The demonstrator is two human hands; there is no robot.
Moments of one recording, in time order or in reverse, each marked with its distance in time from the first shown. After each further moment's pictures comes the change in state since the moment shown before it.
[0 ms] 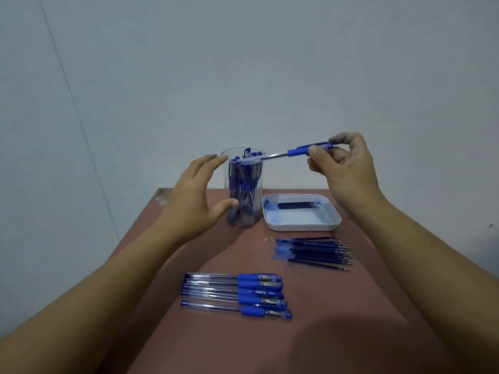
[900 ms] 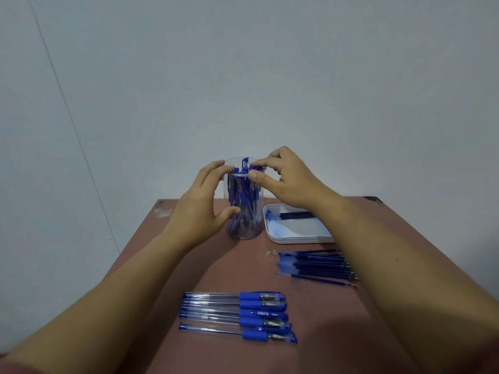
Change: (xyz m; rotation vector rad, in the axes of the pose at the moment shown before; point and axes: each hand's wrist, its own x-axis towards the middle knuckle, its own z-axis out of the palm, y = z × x) left_hand 0.021 -0.016 0.025 -0.065 0.007 0.062; right_hand 0.054 0.050 0.048 -0.724 -0.484 -0.230
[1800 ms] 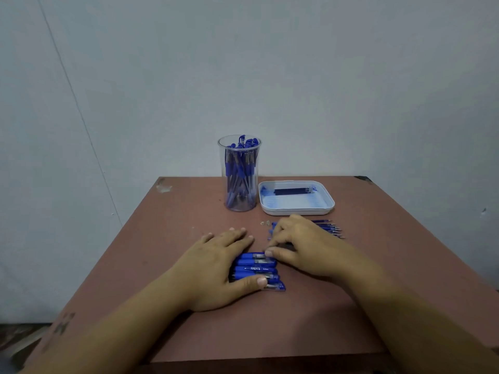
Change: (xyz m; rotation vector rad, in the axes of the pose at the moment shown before) left_hand -0.109 0.079 -0.014 0.238 -0.760 -0.071; right_hand -0.146 -0.016 0.012 -0.176 -0.408 -0.020
